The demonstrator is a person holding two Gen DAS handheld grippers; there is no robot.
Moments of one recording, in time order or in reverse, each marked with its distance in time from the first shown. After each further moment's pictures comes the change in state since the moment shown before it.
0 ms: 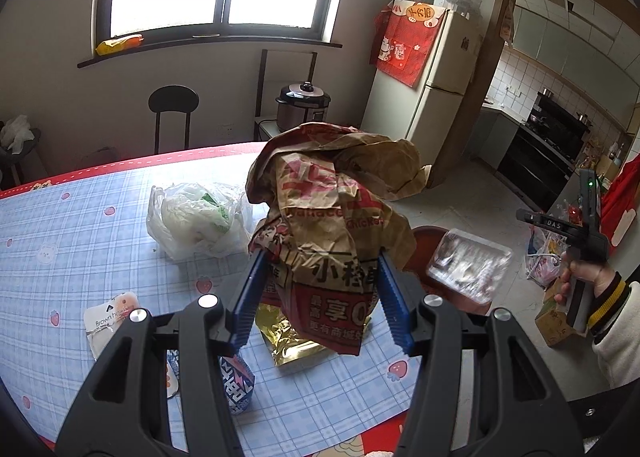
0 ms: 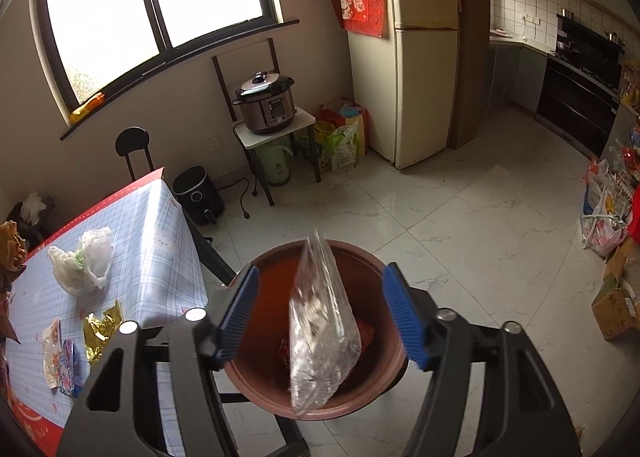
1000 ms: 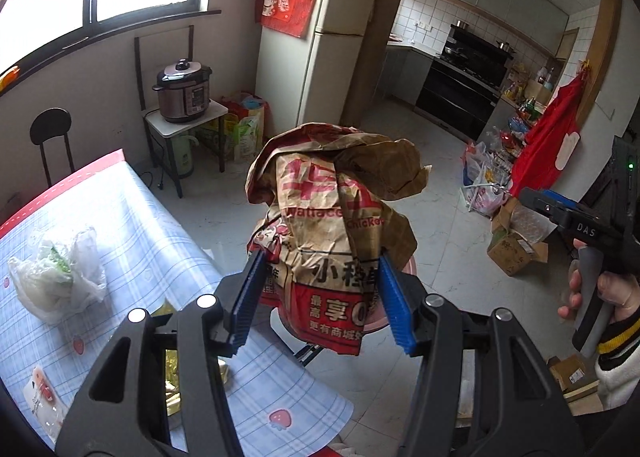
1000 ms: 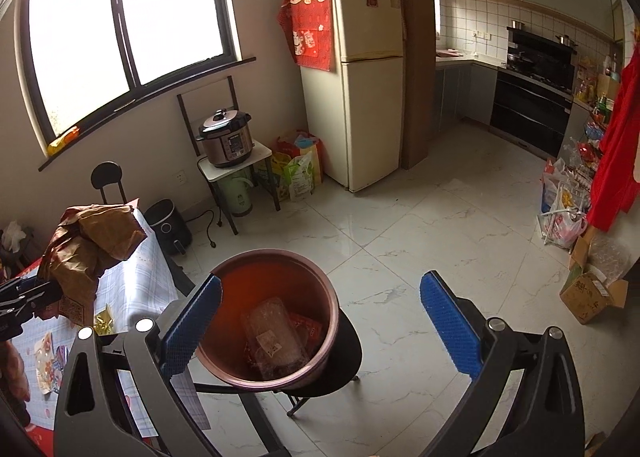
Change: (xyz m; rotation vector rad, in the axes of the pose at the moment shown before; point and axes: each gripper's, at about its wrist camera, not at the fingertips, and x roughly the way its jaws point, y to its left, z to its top) left arm 0.108 -0.153 0.030 0.240 0.167 -0.288; right arm -0.106 -0.066 -0.032 0.105 -0.099 -0.157
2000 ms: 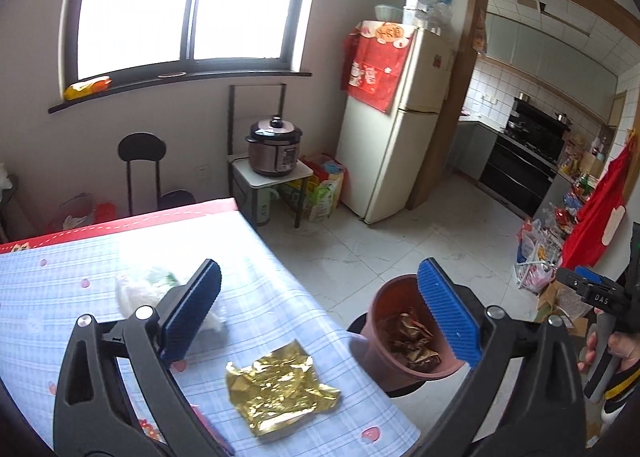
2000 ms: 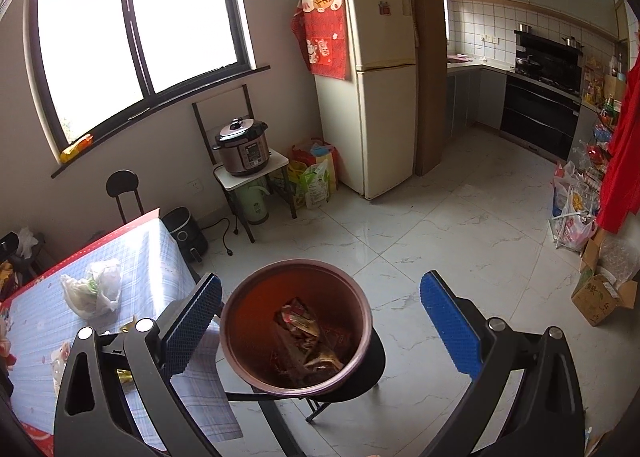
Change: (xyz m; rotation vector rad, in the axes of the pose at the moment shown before) left arm -0.125 0.097 0.004 -0.165 -0.253 0.257; right arm -0.011 0.066 0.008 -0.035 -0.023 0.083
